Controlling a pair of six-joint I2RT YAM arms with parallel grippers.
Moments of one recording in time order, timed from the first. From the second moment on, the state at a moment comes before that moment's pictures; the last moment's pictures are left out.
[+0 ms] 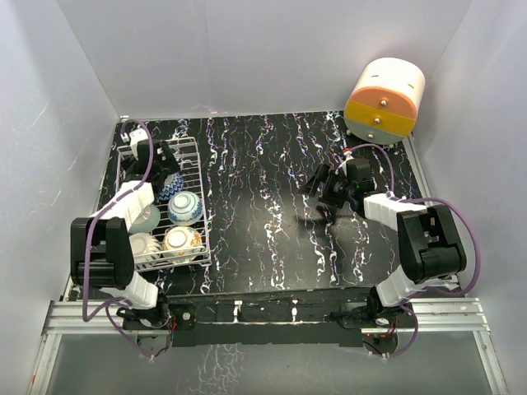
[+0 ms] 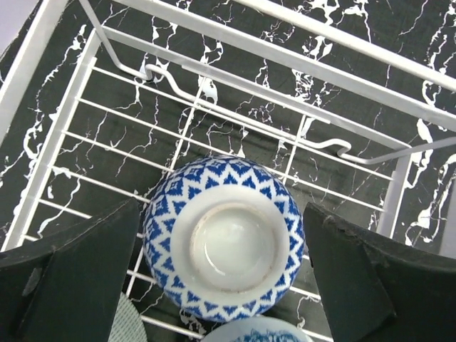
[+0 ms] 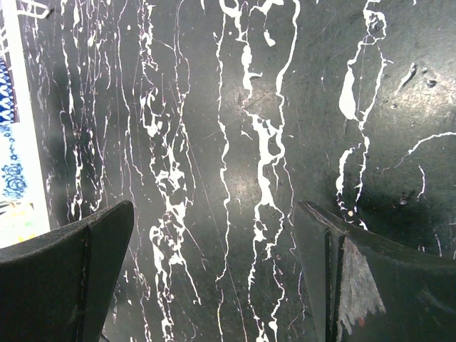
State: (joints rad) left arm -0.03 1.56 0.97 -0.05 -0.40 -0.36; right arm 0.16 1.58 0.75 0.17 -0.44 0.59
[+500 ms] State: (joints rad) left arm -0.03 1.25 1.19 -0.36 -0.15 -0.31; right arm 0.33 1.51 0.90 -0.02 -0.22 0.51
